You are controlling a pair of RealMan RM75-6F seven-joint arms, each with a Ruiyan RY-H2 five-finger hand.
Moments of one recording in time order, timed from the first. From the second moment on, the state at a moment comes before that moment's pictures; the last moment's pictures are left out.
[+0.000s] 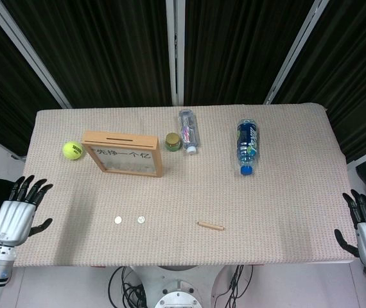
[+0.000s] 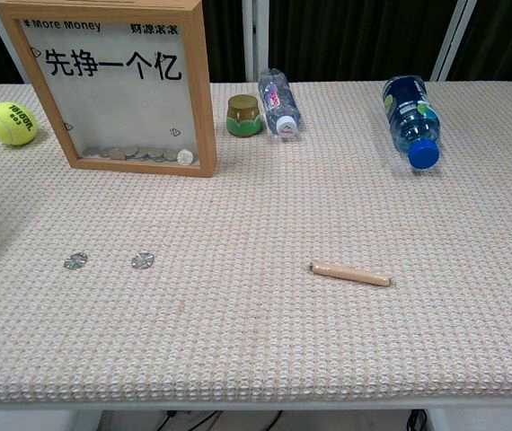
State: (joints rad) left arm -0.18 -1.19 -0.01 -1.56 1.58 1.49 0.17; right arm -0.02 -1.13 0.03 -1.57 -1.53 1.54 -0.01
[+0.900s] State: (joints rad) left arm -0.21 -1.24 0.02 -1.57 1.65 1.42 0.15; right arm -0.02 -1.10 0.05 -1.60 -1.53 1.56 -0.02
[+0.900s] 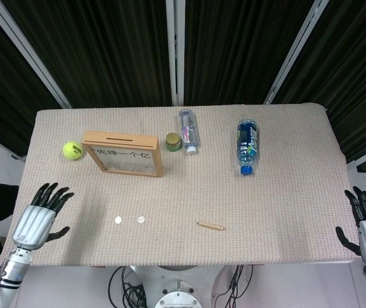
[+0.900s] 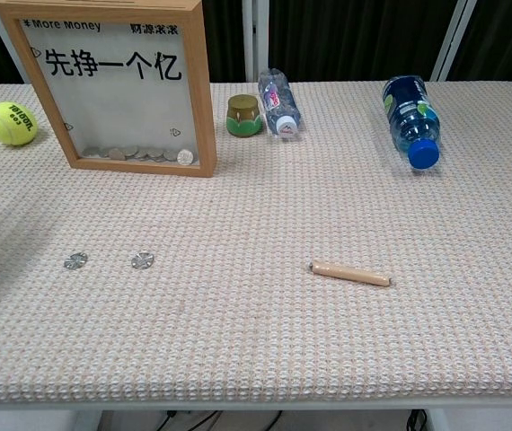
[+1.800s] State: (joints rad) left arm -0.32 -1.53 0.05 -1.33 1.65 1.25 0.07; right arm -0.02 -1.09 0.06 -1.60 -1.51 1.56 0.01
